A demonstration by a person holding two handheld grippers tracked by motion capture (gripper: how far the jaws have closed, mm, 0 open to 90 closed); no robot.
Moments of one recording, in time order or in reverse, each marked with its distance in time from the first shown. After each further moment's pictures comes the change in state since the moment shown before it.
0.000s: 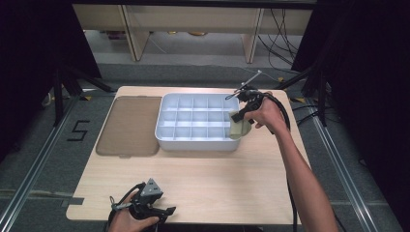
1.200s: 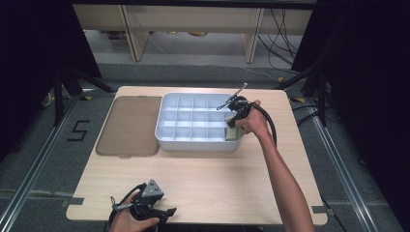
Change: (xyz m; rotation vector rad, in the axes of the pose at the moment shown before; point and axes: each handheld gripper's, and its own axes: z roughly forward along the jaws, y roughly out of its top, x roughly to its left) left arm -0.002 -0.001 0.002 0.005 -0.011 0.004; right arm -0.009 -0.004 0.070 0.051 -0.079 -0.020
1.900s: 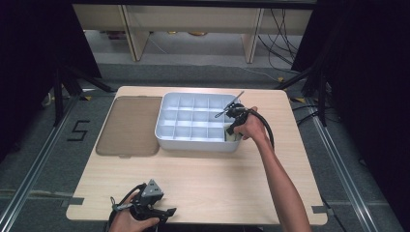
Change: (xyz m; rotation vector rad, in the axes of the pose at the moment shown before) left arm 0.000 0.000 -0.001 0.007 -0.007 -0.001; right arm 0.005 -0.010 0.022 0.057 0.025 -0.009
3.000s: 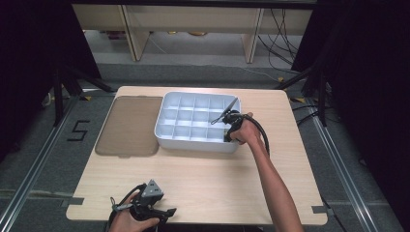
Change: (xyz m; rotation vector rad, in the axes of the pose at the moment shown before) left arm -0.001 0.000 -0.001 0.005 0.002 0.002; right arm 0.007 -0.003 0.026 0.111 -0.011 0.019
